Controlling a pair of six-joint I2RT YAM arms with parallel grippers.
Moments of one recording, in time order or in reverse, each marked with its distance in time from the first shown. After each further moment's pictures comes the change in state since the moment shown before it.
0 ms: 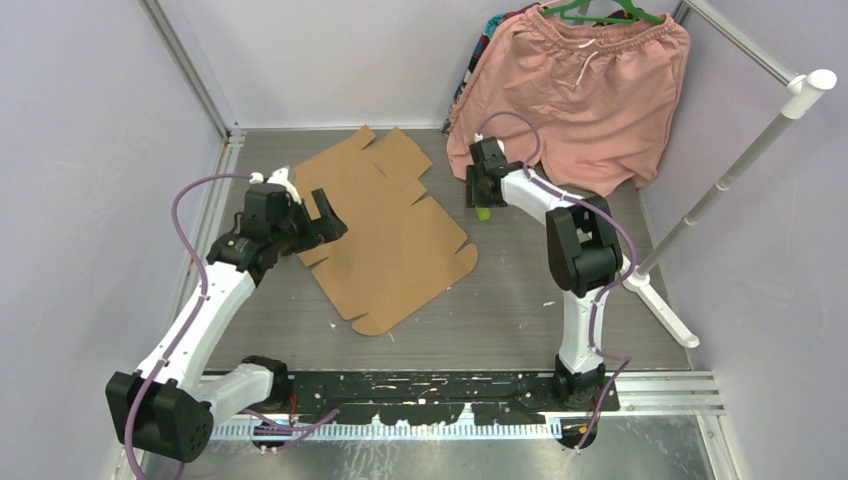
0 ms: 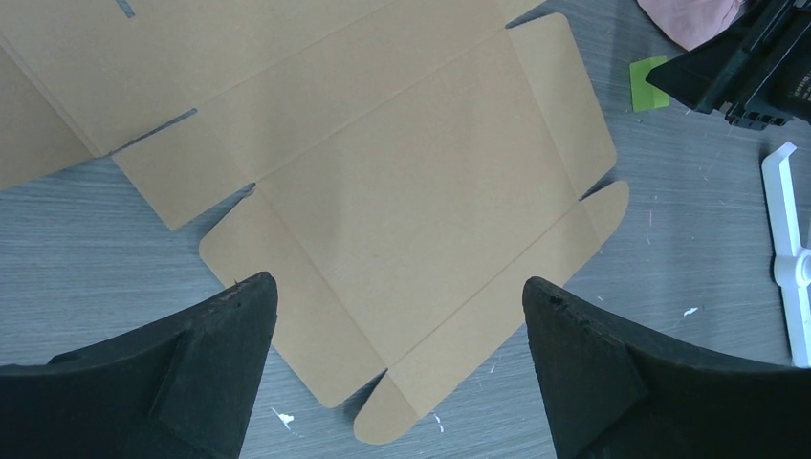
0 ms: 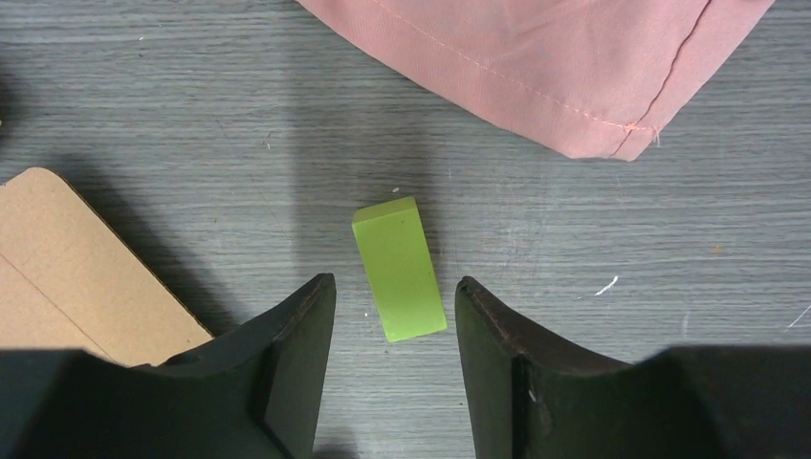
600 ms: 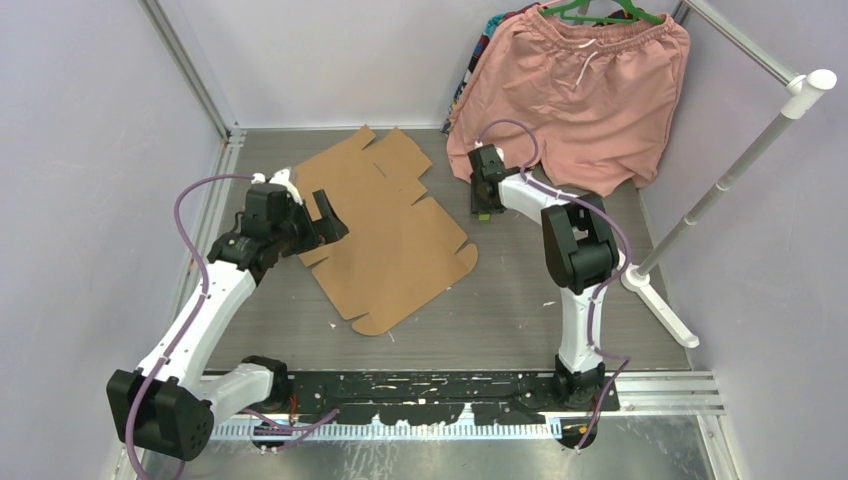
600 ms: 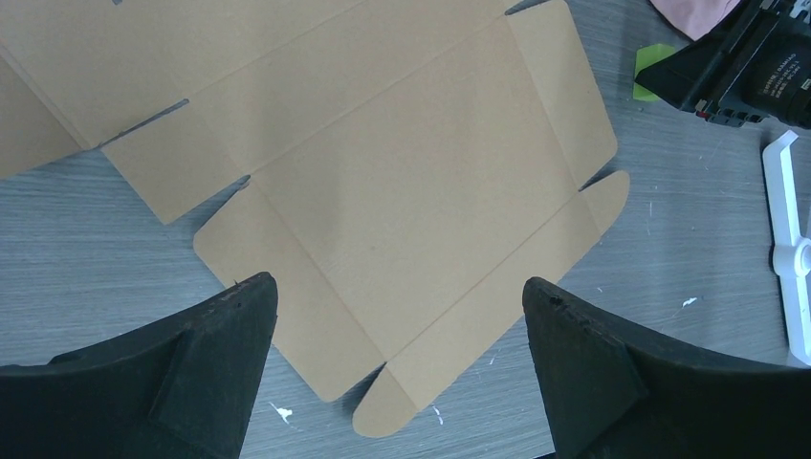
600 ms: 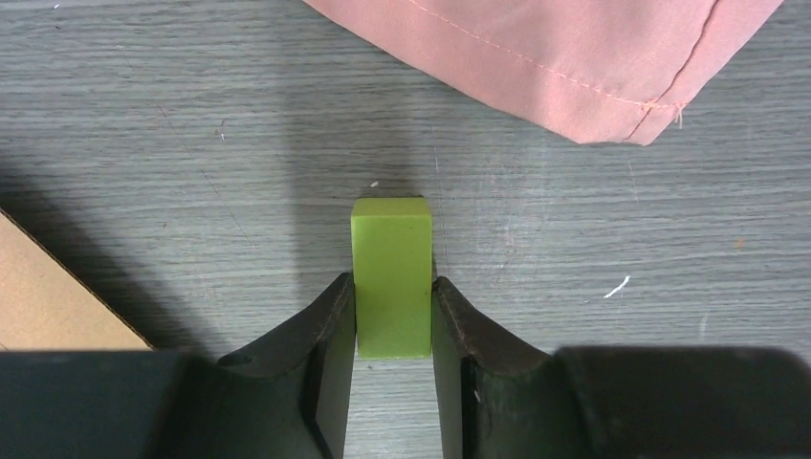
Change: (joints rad) left arm 0.003 0.011 0.000 -0.008 0.024 0.003; right arm 0.000 0.039 -0.027 0.014 0.023 0.006
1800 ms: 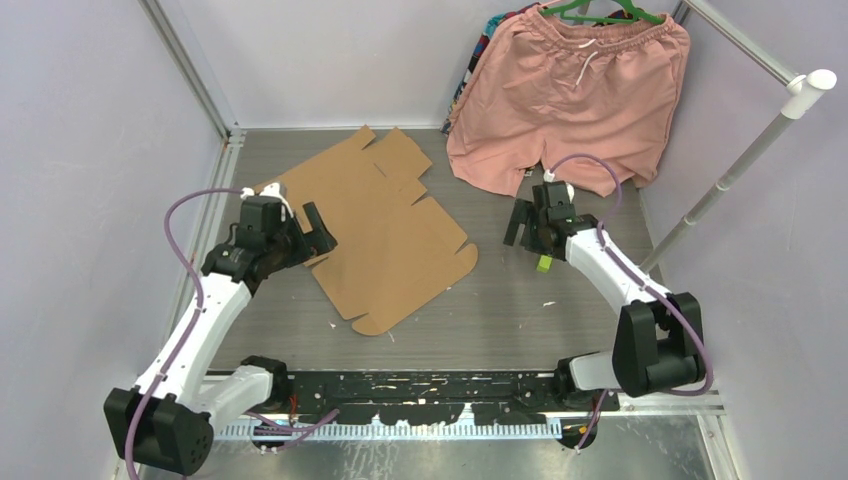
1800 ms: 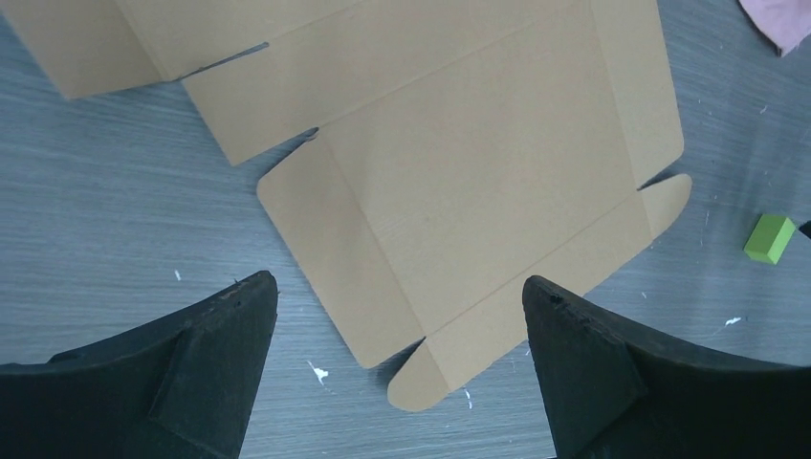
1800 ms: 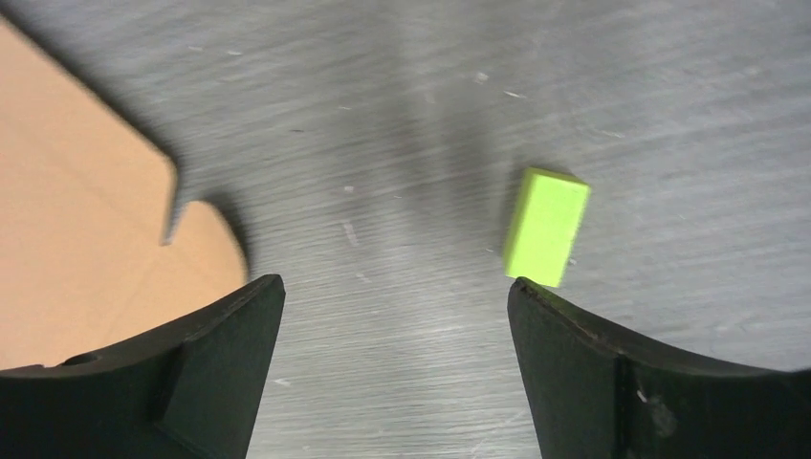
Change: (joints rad) left arm 0.020 -0.063 -0.048 -0.092 -0.072 -0.014; right arm -0.155 -0.704 -0.590 -0.076 -0.082 0.164
